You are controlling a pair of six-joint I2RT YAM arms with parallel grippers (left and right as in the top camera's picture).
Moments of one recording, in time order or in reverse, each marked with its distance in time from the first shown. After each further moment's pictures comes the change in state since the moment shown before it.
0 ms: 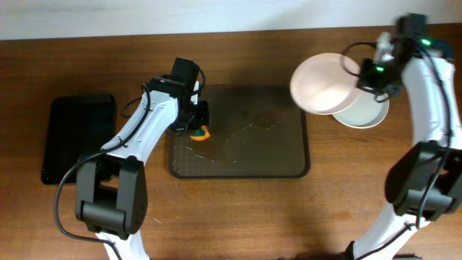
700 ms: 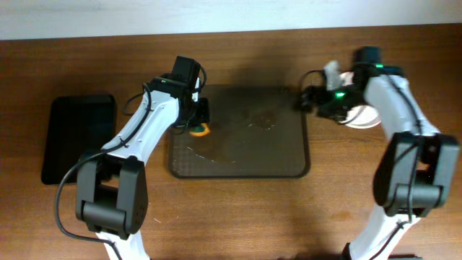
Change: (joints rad) left arm -0.003 0.000 0.007 0.034 -0.053 0.000; right arm 0.185 -0.001 -0.306 0.151 -0.367 -0.127
